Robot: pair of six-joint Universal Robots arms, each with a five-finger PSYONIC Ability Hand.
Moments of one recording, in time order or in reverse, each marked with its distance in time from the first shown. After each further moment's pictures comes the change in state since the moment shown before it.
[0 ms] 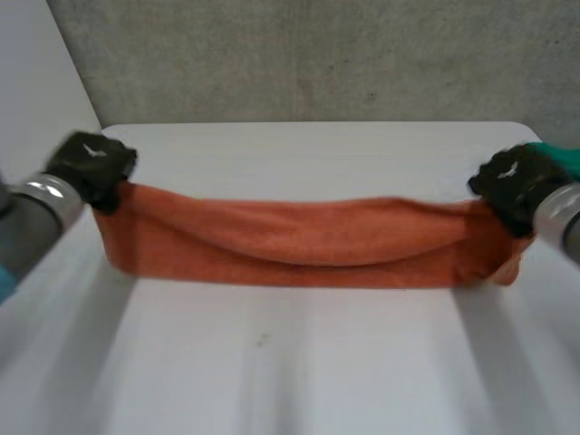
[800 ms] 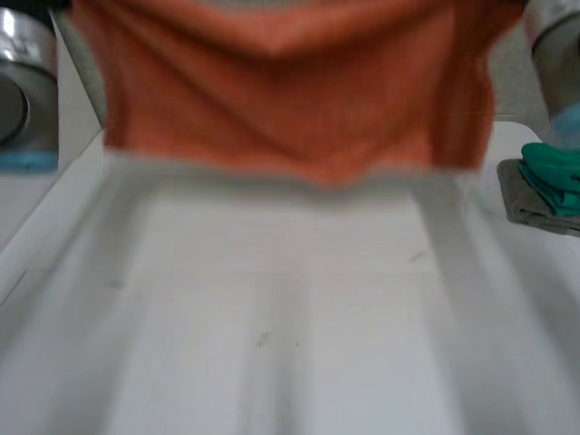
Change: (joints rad) left arm -0.044 -0.177 0.427 0.774 -0.088 -0.034; right arm 0.112 0.374 -0.914 -0.391 0.062 0.195; left_hand 0.000 0.002 0.005 0.005 0.000; right_hand 0.000 0.009 0.000 0.000 0.000
